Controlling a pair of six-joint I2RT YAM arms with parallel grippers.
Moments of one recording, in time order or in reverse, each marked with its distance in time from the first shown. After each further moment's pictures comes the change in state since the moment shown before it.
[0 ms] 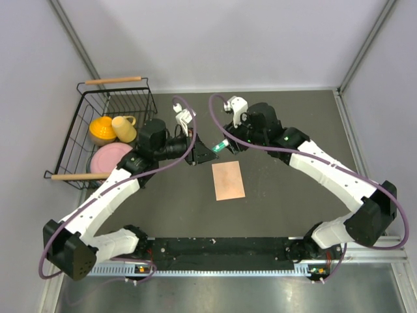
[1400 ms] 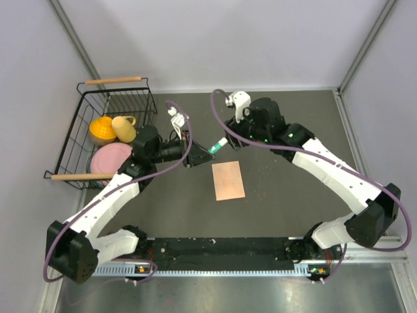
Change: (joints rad) left arm 0.069 0.005 -0.148 0.310 0.151 -0.117; right arm 0.020 -0.005 0.071 -0.057 0.072 -0.018
